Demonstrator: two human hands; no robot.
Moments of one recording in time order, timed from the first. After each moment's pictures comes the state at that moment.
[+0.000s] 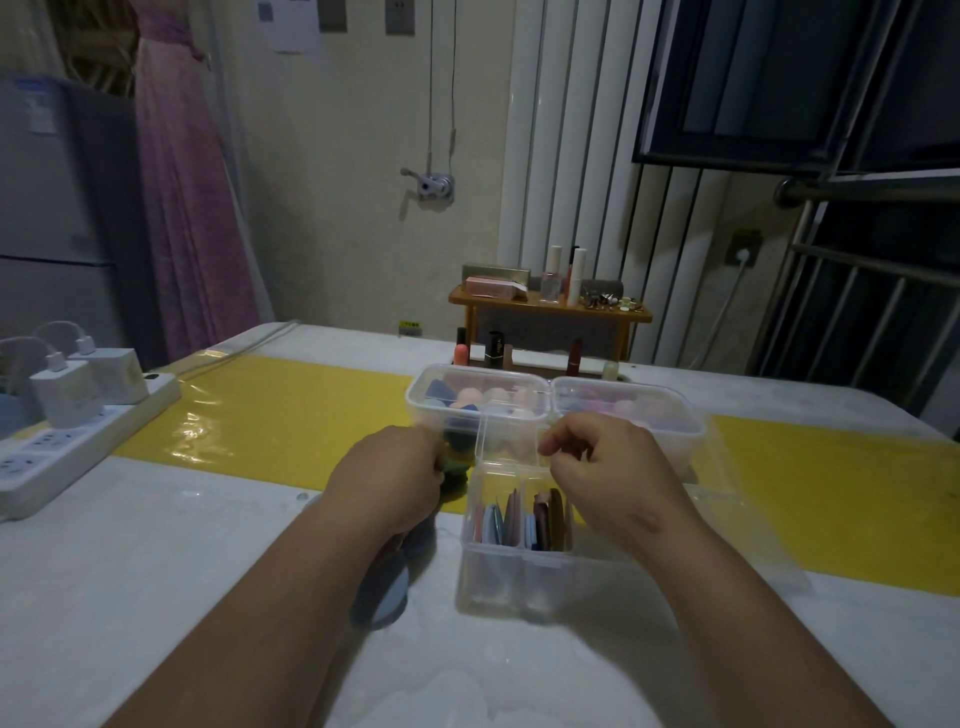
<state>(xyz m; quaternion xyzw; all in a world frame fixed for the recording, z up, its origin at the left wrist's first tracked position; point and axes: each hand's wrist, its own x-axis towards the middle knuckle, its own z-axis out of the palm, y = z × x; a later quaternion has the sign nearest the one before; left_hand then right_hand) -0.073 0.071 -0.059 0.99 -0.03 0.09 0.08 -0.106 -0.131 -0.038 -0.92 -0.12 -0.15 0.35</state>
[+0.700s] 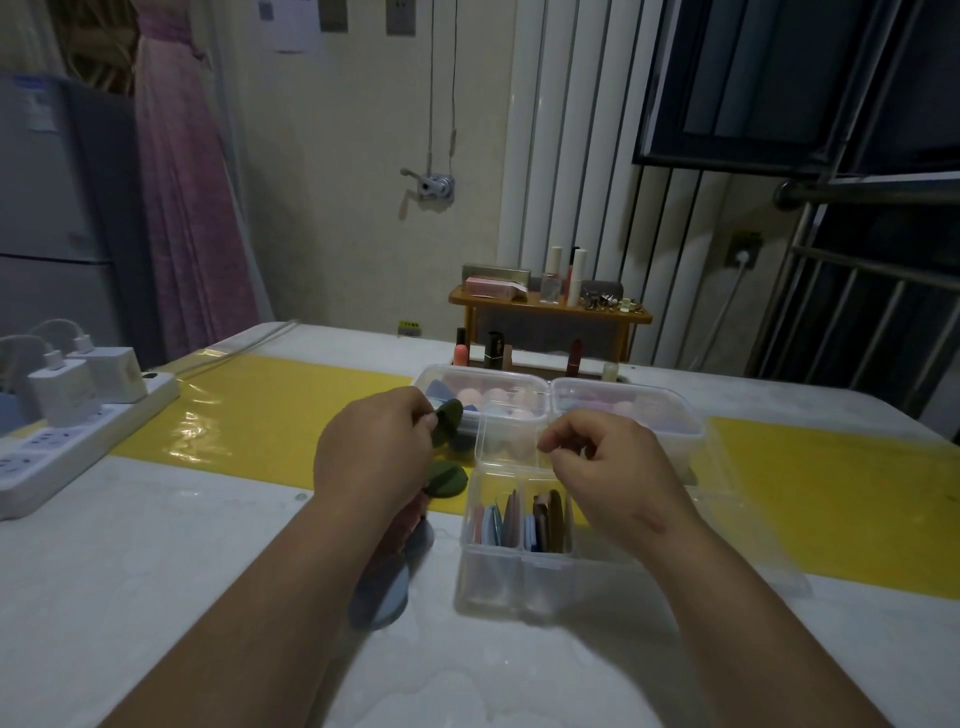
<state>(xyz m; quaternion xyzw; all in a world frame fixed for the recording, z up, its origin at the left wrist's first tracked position) -0.086 0.067 -0.040 0.93 0.05 0.27 0.23 -0.105 -0.132 -0.038 -0.90 -0.13 -0.15 0.39</state>
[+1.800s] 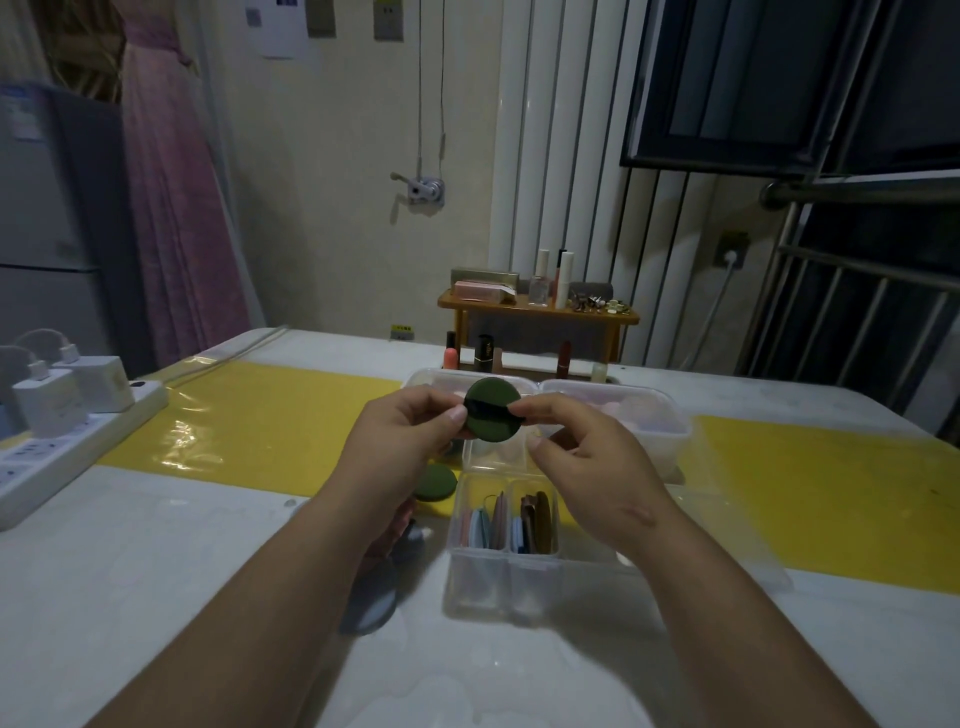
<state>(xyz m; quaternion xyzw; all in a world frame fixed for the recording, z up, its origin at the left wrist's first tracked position) -0.093 0.054 -0.037 0.73 -0.10 0.14 0.66 -0.108 -0.129 -0.033 -0.86 -0.18 -0.14 0.47</state>
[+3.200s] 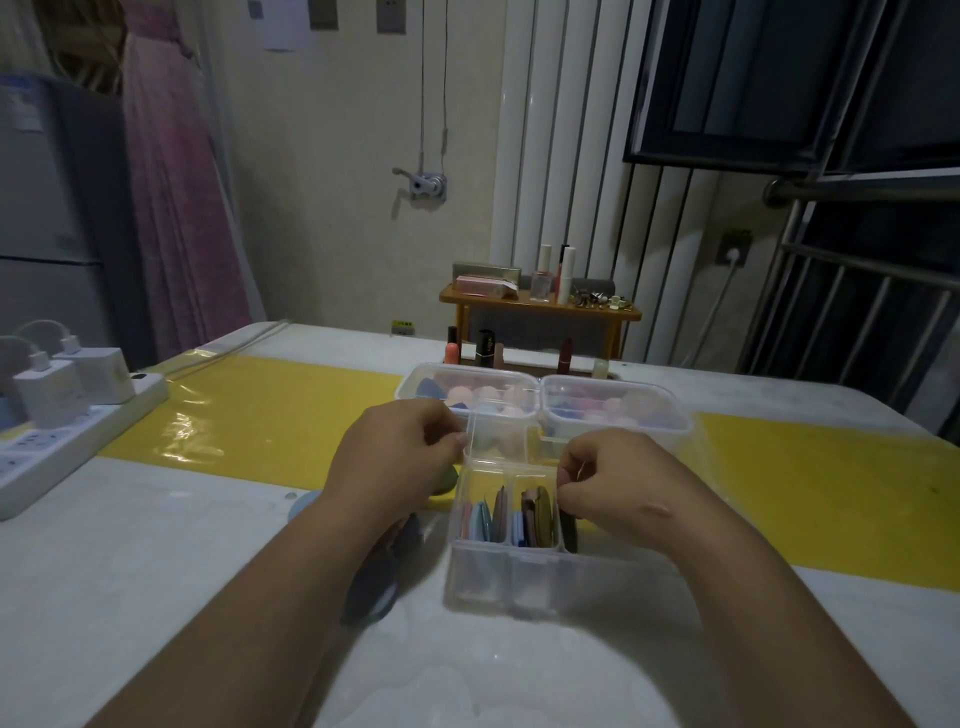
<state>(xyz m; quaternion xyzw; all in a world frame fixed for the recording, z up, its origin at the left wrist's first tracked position) -0.081 0.063 -0.053 0.92 -0.08 0.24 0.30 -0.110 -0.146 -0.023 -0.97 -0.06 0.00 0.25</state>
